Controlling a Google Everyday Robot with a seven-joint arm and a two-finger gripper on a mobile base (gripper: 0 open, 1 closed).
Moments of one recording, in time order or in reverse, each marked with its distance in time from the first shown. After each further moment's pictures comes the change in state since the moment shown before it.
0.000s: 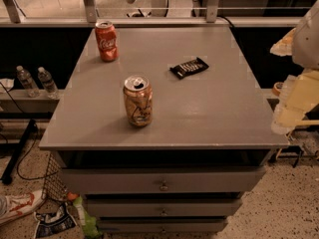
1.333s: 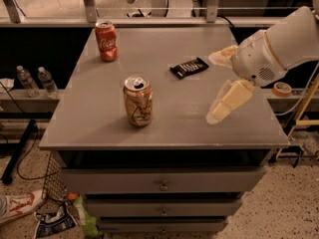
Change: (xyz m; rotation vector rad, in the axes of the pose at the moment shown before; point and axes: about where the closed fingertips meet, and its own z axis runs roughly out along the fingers) arm -0.096 -0.027 0.089 -0.104 -0.518 -0.065
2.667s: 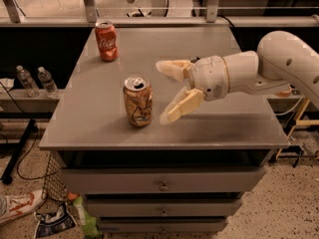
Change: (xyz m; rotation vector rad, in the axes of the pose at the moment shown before) arm -0.083 0.017 0.079 -0.239 -0.635 -0.008
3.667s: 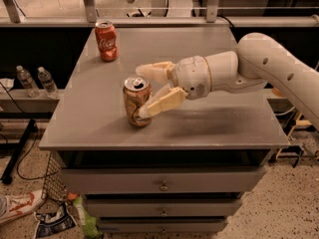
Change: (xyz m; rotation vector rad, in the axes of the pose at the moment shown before) arm -0.008 -0.004 0.036 -0.079 -0.061 0.004
